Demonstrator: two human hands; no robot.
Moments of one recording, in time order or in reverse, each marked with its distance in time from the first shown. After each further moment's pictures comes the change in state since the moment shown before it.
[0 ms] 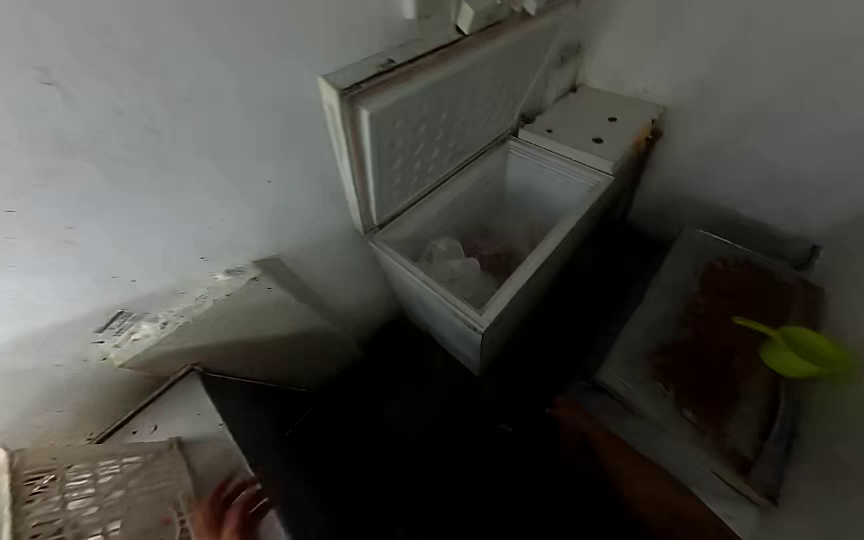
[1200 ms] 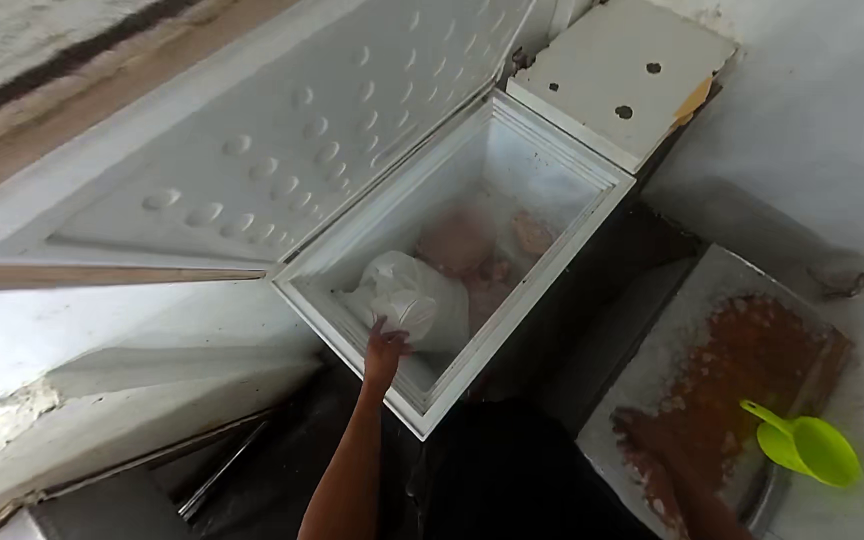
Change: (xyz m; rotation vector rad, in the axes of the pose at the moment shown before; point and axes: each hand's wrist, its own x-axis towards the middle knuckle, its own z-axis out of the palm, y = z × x) left_hand 0.360 0.024 0.630 0.090 -0.314 -0.378; right_hand 0.121 0.004 -0.361 0.341 0.105 0.241
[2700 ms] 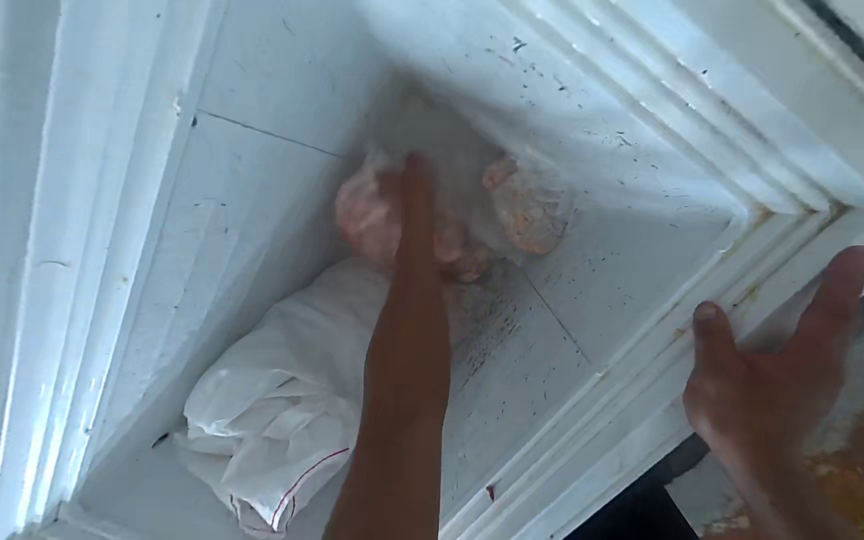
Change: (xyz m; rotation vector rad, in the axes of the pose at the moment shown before) left_hand 0.573 -0.007 0.435 0.296 0.253 -0.249; right_hand 0.297 -0.439 -0.108 -0.136 0.815 -0.419
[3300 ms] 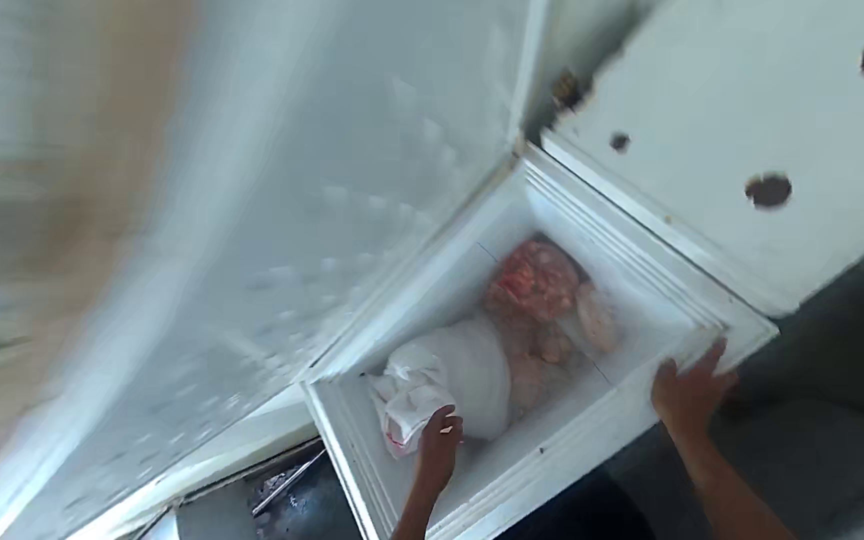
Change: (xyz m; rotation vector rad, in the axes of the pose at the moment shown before) left_hand -0.371 -0.080 -0.331 0.106 -0.072 -0.038; right_hand 0.004 0.016 0.007 -0.017 -0.097 0.006
